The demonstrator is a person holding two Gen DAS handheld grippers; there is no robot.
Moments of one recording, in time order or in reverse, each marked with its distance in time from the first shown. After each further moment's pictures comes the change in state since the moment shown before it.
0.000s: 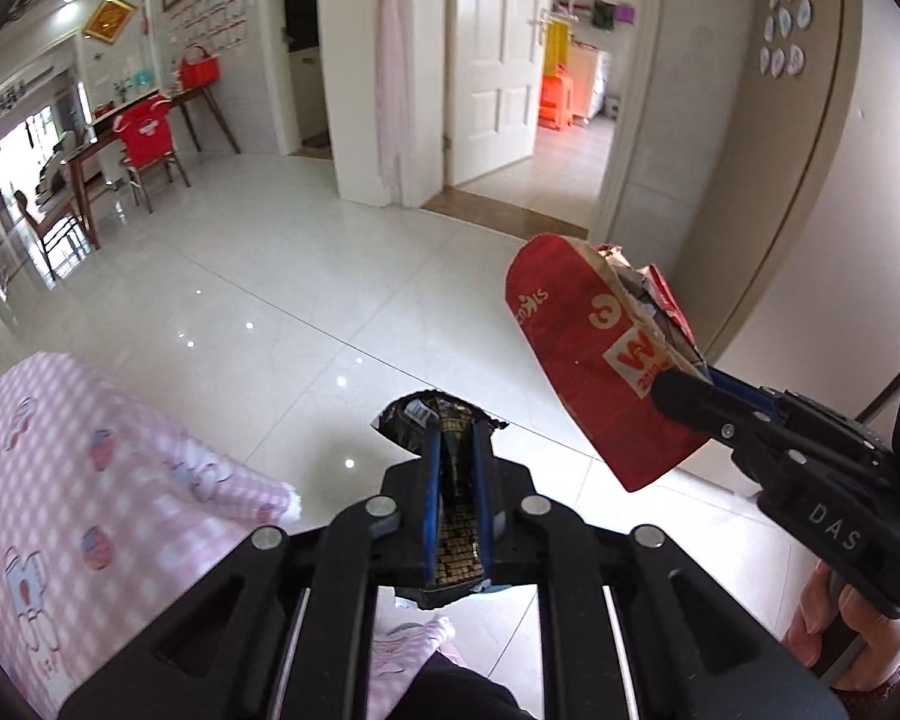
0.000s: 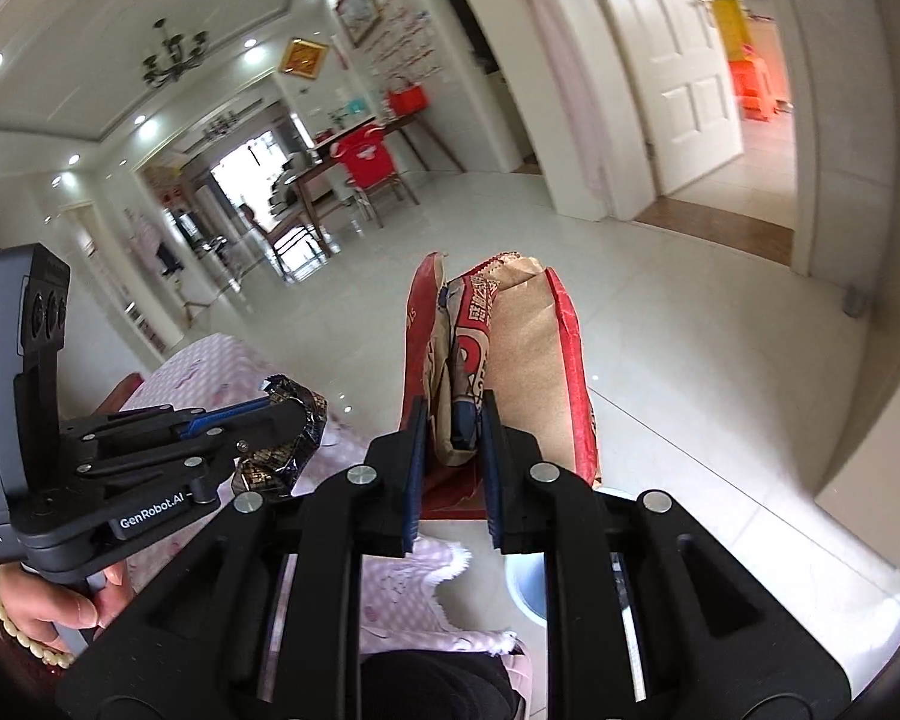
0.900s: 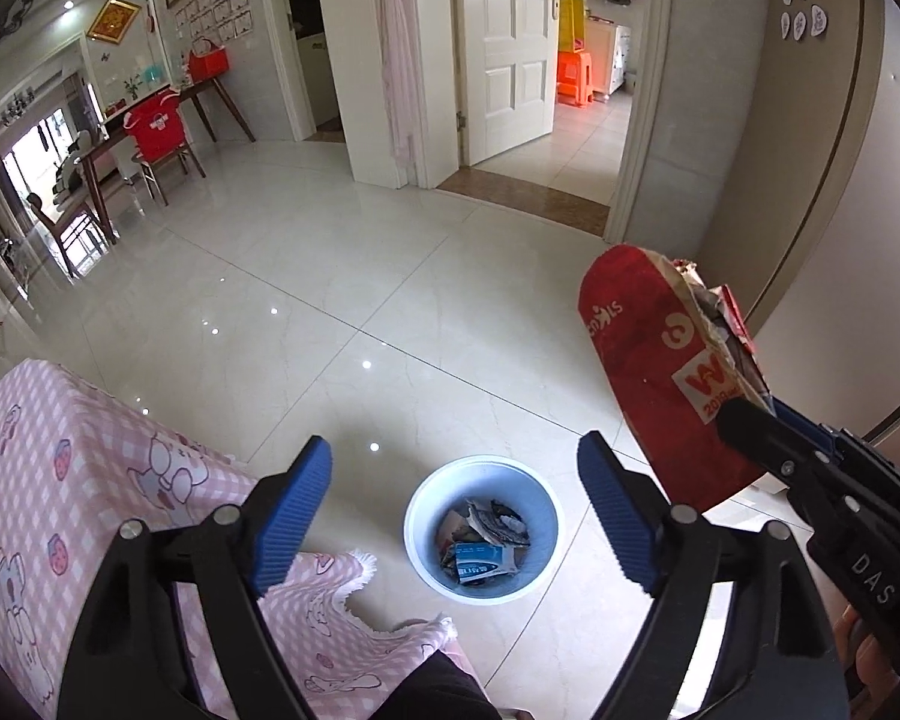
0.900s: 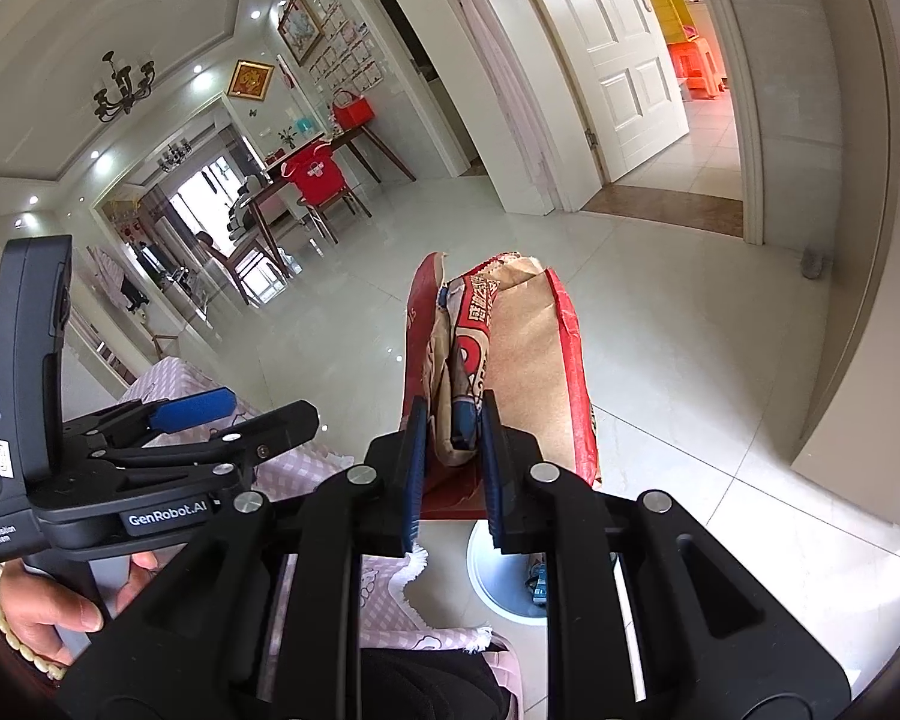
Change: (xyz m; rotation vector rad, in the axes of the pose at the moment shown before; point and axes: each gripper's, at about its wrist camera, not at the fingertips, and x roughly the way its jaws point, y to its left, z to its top) left arm 0.036 -0.052 0.018 0.001 0.041 0.089; right arm -0.006 -0.055 0.001 0.078 -0.015 -0.067
